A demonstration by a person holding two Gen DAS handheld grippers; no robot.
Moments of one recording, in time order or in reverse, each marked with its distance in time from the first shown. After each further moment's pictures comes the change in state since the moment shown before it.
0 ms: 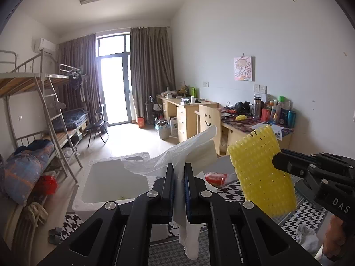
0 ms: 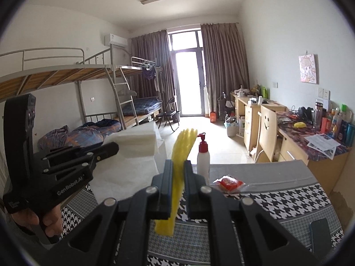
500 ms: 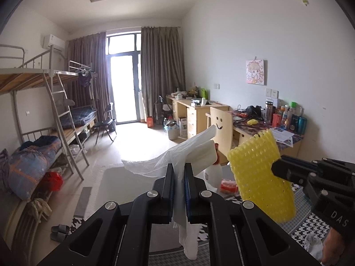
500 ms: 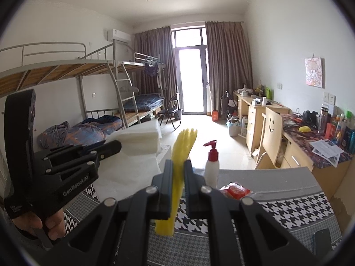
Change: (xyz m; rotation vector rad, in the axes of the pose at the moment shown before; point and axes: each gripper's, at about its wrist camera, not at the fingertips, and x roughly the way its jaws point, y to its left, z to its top) left arm 0.012 0.027 0.015 -0.036 -0.005 0.062; right arm 0.028 0.019 0.015 -0.032 0.026 0.012
